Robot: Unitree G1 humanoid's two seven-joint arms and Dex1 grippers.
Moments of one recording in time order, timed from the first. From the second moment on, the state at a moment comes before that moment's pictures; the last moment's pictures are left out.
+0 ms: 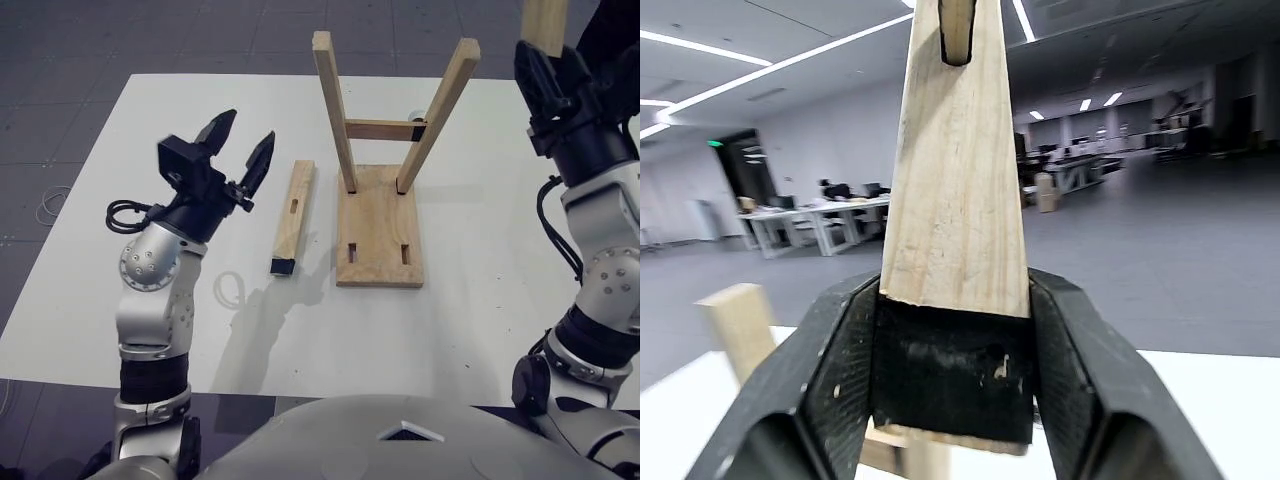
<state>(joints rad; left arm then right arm) 0.00 0.40 0.14 -0.39 -0.47 0.19 -0.47 -0.35 -0.26 -0.32 -0.56 0.68 0.79 0.15</state>
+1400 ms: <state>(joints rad) -0.29 0.42 0.13 -0.44 -1.83 0.74 -0.19 -0.39 -0.43 -0.07 -0.39 1.38 0.99 0.67</state>
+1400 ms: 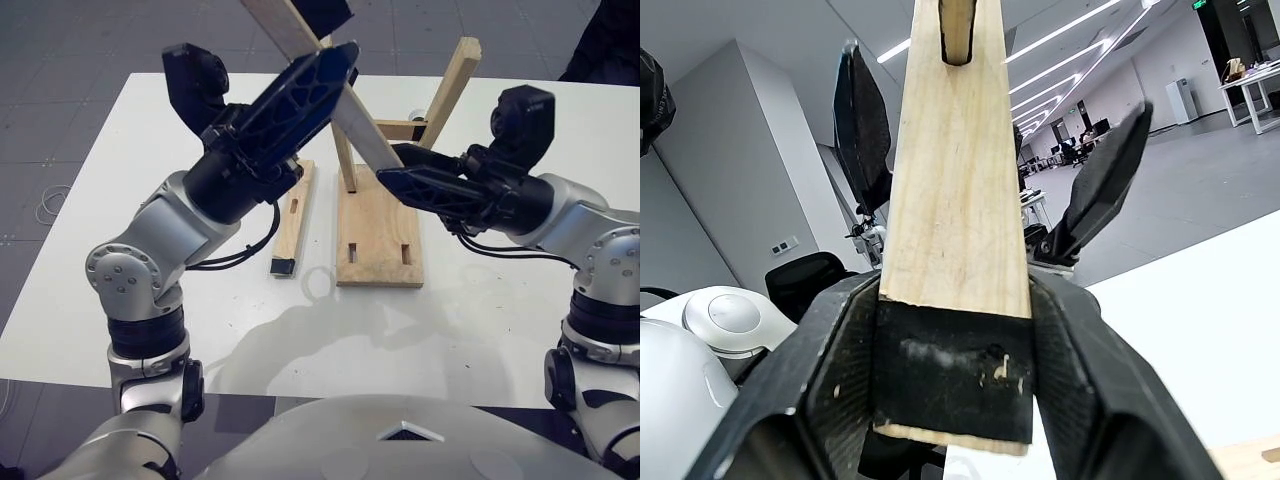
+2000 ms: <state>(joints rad) -0.25 0.42 0.12 -0.48 -1.83 0.74 -0.26 -0.39 -0.44 -0.05 -0.34 1.43 1.03 0.66</state>
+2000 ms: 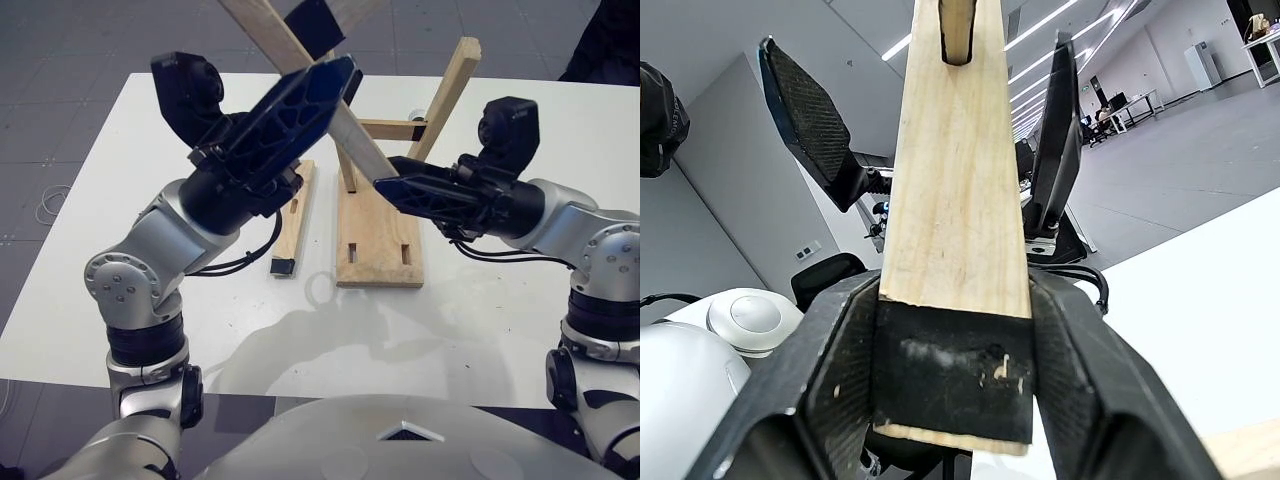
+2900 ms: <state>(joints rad) -0.22 0.44 0.14 -0.46 -1.76 0.74 -0.29 -0.40 -0.44 -0.03 -0.35 1.39 1.03 0.66</state>
